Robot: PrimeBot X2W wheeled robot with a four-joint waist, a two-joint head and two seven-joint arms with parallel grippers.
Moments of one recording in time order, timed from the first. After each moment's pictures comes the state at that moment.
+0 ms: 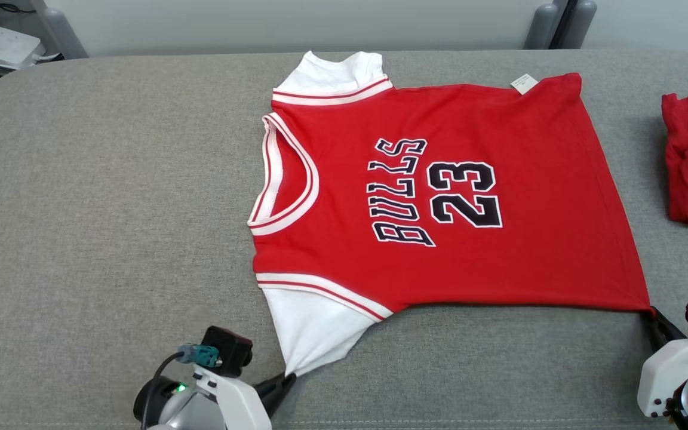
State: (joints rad) left arm -0.24 0.46 -0.81 0.10 -0.81 0.06 0.28; right arm -0.40 -0.36 0.29 0.97 0.36 0.13 -0.23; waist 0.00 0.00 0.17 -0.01
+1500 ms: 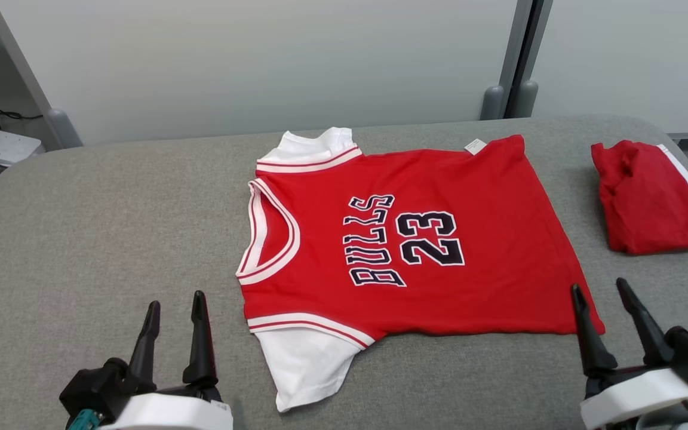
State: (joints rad) left arm 0.03 0.11 -0.22 0.06 -0.58 0.18 -0.25; right arm -0.07 -0.17 0.07 0.25 0.28 0.13 -0.25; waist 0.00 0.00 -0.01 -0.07
